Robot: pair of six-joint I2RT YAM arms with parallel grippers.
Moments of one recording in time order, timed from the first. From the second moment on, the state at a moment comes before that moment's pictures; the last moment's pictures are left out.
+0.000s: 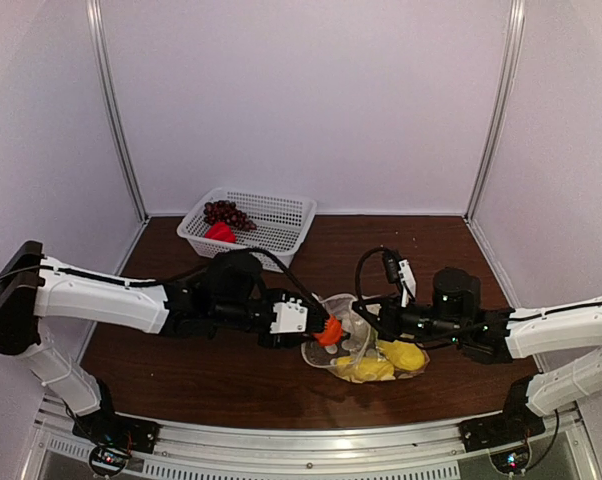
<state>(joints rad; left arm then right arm) -1.05 1.57 0.88 0.16 0.23 0.84 0.91 1.18 0.47 0.46 -0.09 0.50</state>
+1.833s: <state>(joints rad) -0.42 2.38 1.96 -0.18 -0.06 0.16 0.91 1.19 0.47 0.47 -0.09 0.50</state>
